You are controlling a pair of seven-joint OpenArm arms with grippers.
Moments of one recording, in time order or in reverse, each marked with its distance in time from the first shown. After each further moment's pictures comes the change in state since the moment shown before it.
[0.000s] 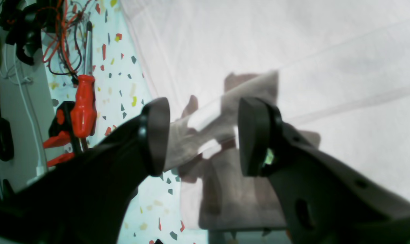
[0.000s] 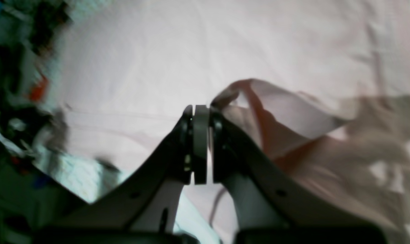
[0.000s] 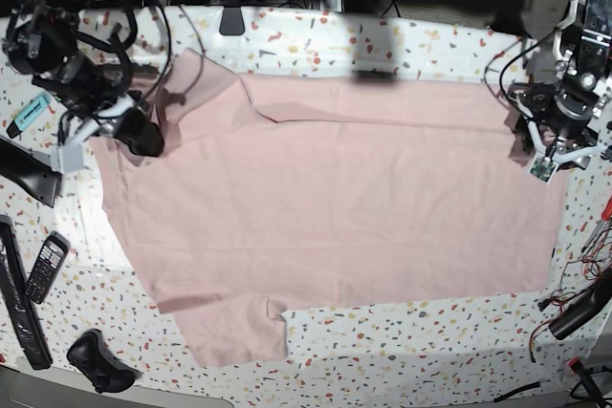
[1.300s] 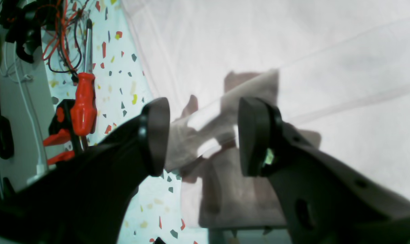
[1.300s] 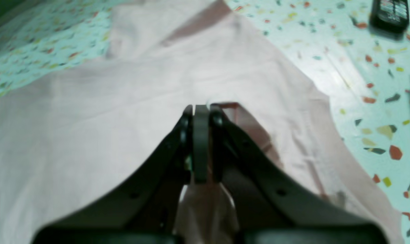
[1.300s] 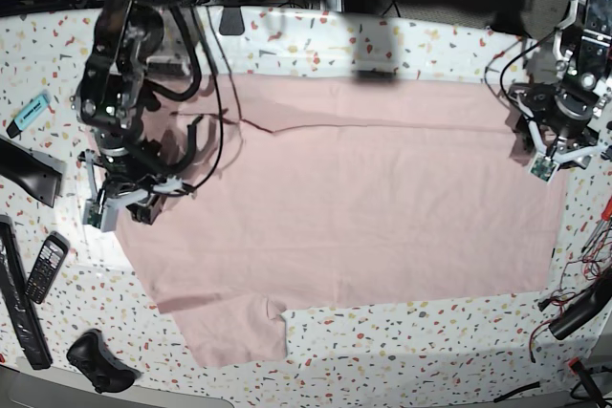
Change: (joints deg) left arm 0.0 0.0 0.0 0.0 0.0 0.0 0.4; right arm 12.7 -9.4 -11.9 -9.0 -42.9 -23.2 30.6
